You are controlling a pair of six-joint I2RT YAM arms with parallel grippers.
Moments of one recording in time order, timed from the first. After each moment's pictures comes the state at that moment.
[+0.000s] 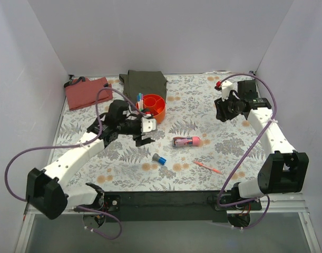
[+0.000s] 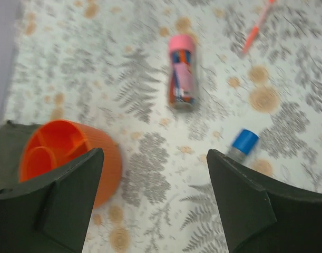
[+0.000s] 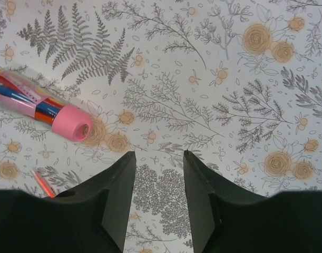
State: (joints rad) left arm -0.51 1.15 0.94 -0.29 0.72 0.77; right arm 0.08 1.41 1.22 -0.69 -0.34 -0.39
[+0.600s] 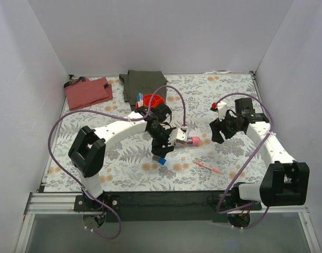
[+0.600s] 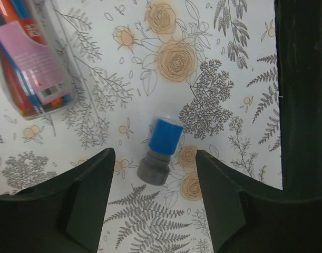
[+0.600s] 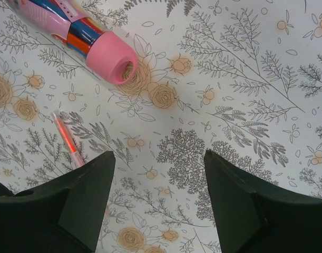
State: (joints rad) left arm -0.78 1.77 1.41 -0.92 0.58 0.90; right arm 0.08 1.29 0.96 -0.76 -0.46 -0.55
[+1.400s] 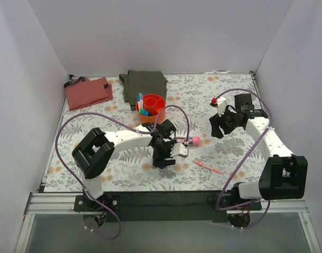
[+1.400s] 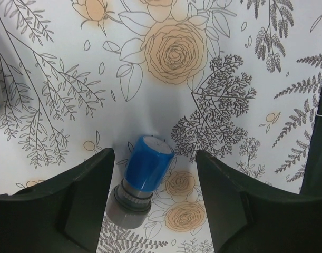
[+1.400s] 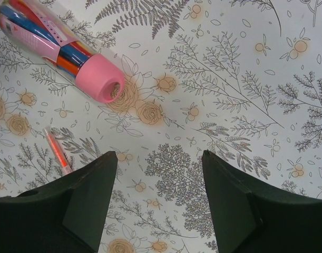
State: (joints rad) left arm -0.90 1.80 1.18 -0.69 0.39 0.74; right arm 0.08 1.35 1.01 -0.72 -0.46 -0.55
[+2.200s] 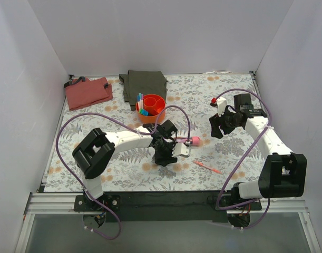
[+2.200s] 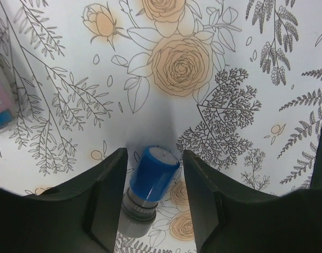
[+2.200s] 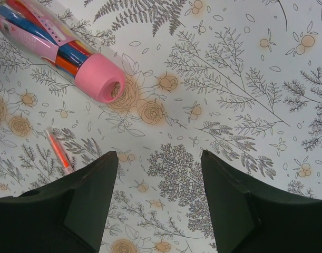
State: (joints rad) left arm -0.91 1.80 1.18 -0.63 0.38 0.72; right arm 0.08 1.37 1.01 -0.72 -0.46 -0.53
